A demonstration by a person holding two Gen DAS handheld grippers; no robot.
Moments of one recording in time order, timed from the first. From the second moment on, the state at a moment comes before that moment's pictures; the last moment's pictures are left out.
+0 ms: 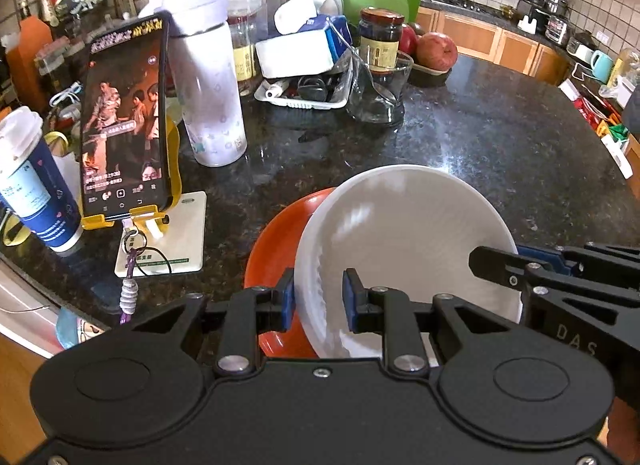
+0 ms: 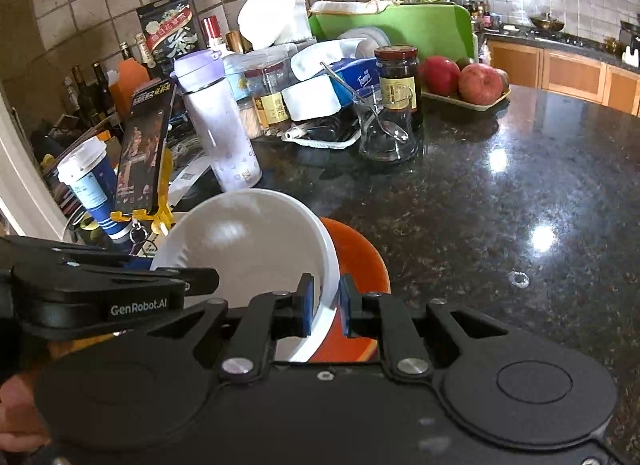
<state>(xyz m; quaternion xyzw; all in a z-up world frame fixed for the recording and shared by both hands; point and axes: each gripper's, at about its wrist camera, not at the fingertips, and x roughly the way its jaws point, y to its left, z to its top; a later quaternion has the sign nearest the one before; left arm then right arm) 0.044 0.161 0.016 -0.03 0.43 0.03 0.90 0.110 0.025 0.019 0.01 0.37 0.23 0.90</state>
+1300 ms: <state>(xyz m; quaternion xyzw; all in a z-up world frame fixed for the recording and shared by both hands) 0.034 0.195 0.032 0.01 0.36 -0.03 0.93 0.071 0.035 0.039 0.03 0.27 0.11 0.96</state>
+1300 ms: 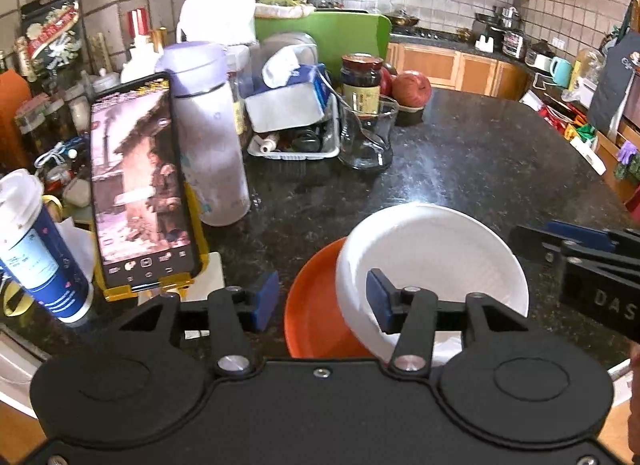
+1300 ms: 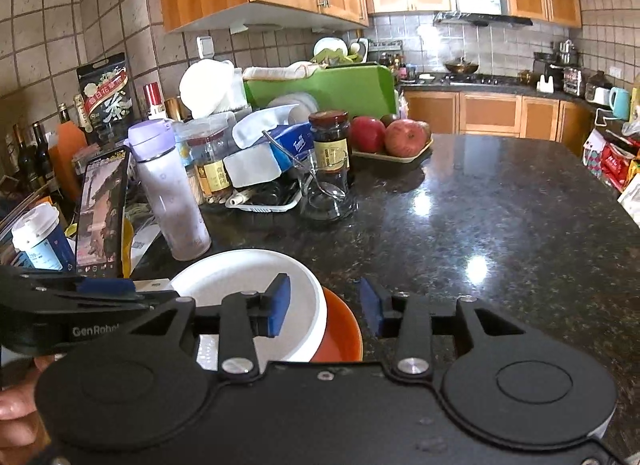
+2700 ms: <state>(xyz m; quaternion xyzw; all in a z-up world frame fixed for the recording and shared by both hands) -0.032 0.155 0.024 0.02 0.39 0.03 0.92 -0.014 -0.005 0.024 0.07 0.25 0.05 0.96</state>
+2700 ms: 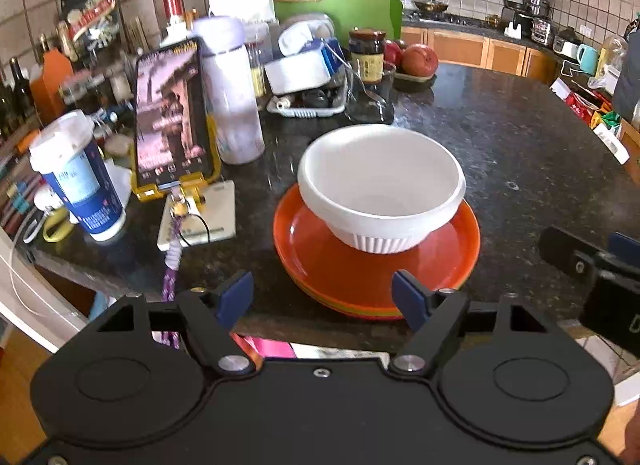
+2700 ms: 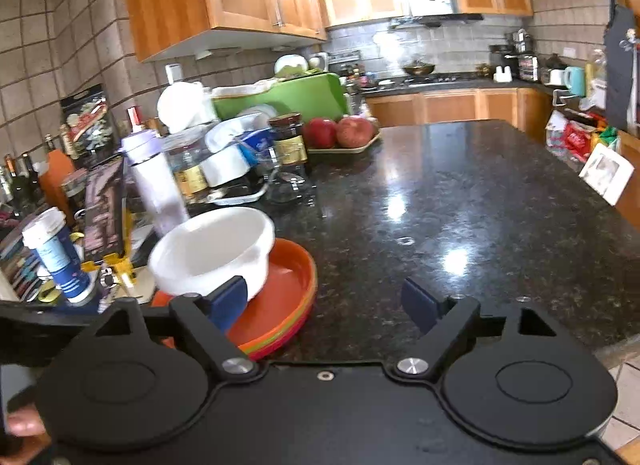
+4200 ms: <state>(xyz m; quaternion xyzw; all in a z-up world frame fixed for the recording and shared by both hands) -0.031 0.142 0.029 0.03 0.38 0.02 0.92 -0.010 -0.009 0.030 0.03 0.26 0.06 0.96</state>
